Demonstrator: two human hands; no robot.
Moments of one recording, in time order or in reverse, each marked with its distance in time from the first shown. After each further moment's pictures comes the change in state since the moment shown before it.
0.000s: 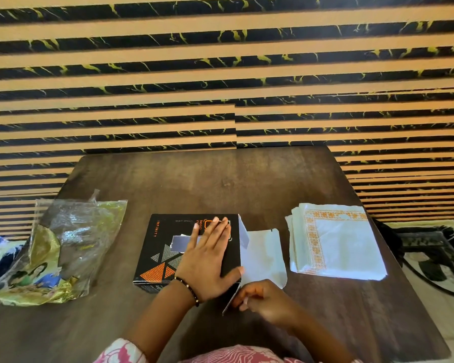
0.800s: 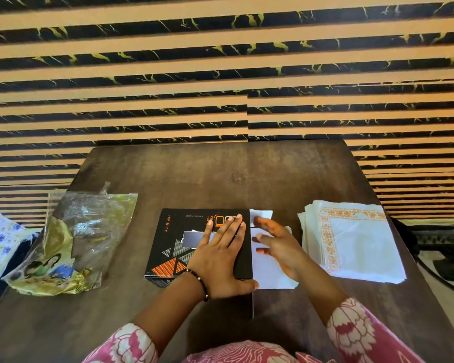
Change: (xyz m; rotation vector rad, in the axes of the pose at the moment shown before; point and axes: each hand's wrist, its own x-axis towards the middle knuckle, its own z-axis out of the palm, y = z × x) left_hand 0.006 -0.004 -0.002 0.059 -0.145 0.064; right_hand 0.056 -0.037 -0.044 0.434 0.325 0.040
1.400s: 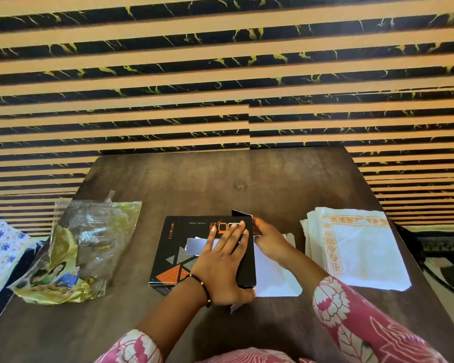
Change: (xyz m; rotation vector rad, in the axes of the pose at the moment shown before) left_hand -0.002 0.000 -0.007 -0.003 -0.004 0.026; right_hand 0.029 -0.013 0.016 -0.517 -0.066 -0.108
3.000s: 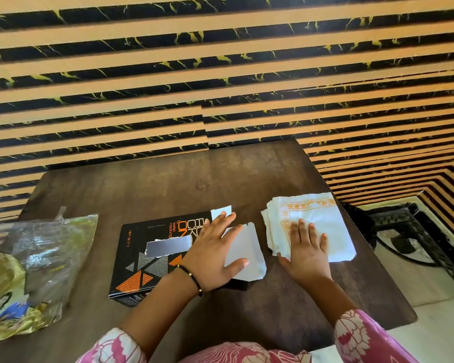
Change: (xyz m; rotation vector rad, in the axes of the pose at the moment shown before) left_hand 0.028 0.039 -0.015 -0.181 0.085 0.143; right_hand -0.079 0.116 -0.055 -0.873 0.450 0.250
